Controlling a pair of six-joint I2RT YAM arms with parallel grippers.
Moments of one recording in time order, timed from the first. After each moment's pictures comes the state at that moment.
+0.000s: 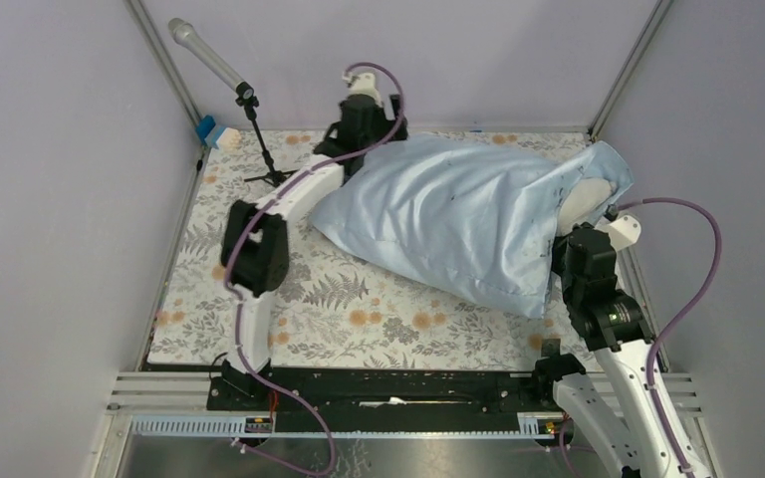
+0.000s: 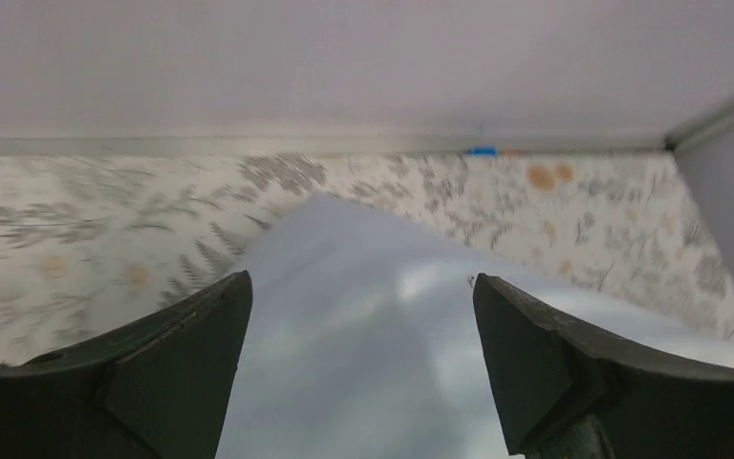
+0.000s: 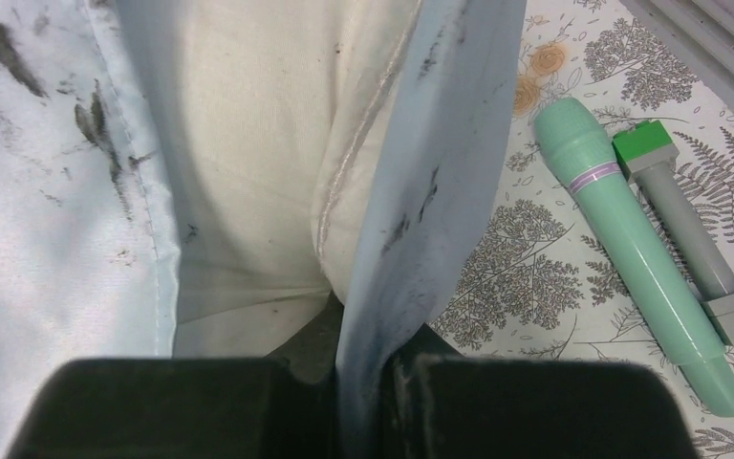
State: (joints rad) left arm -0.46 2.01 1.76 0.02 -0.18 -0.41; right arm 0.22 0.63 0.77 -0.63 0.45 0.67
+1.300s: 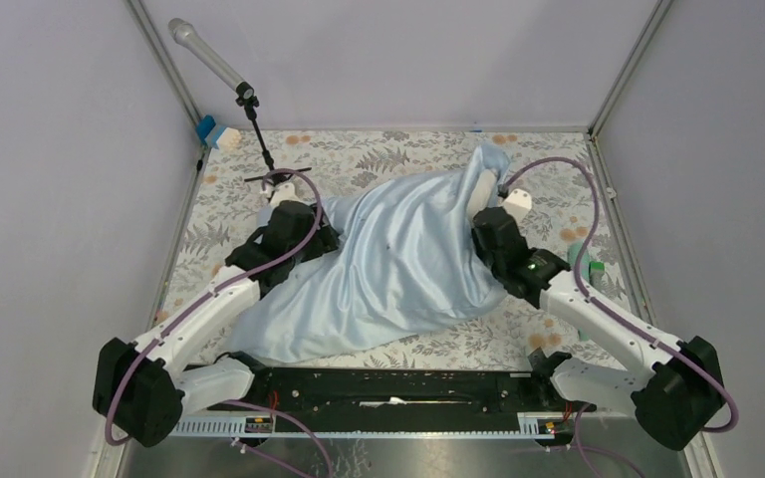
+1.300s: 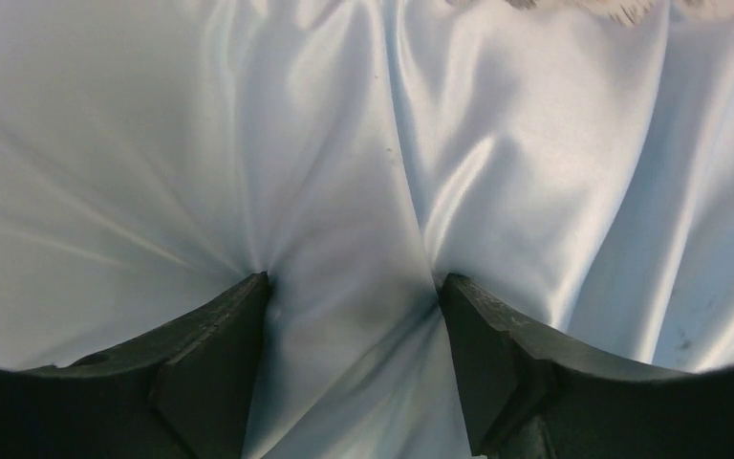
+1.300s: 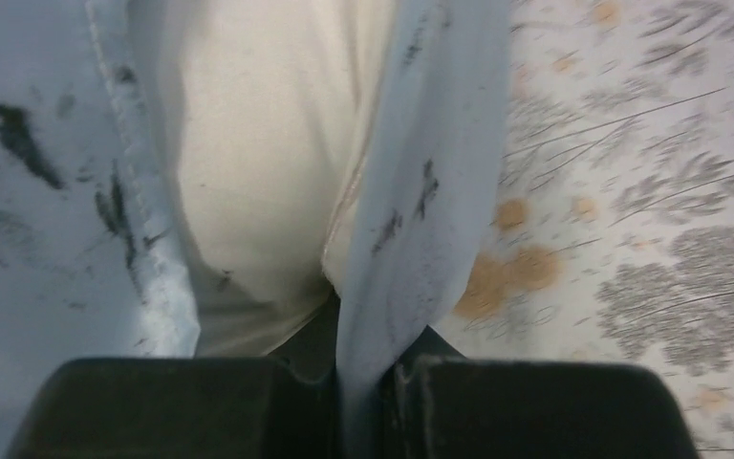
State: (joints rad) left arm -0.54 1.13 0.81 -0.36 -0.23 -0.72; right arm 0.58 1.09 0.81 -0.35 0.43 0.72
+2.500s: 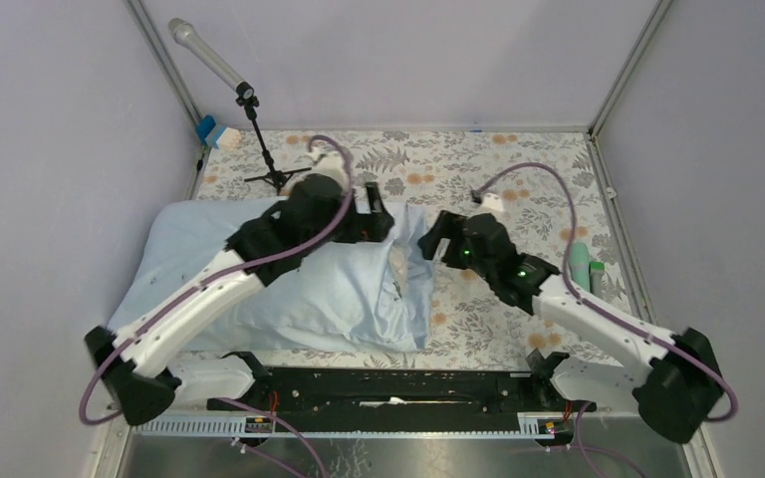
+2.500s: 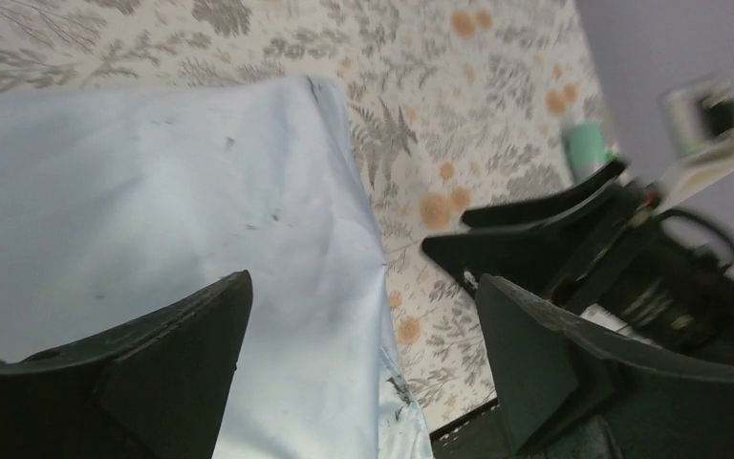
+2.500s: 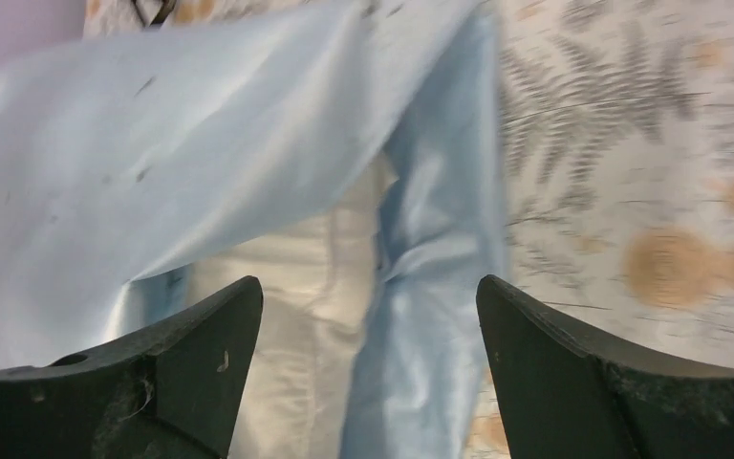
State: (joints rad) left arm -0.73 1.13 1.23 -0.58 -0.15 -0.60; right arm 0.77 1.18 0.79 -0.16 0.22 0.76
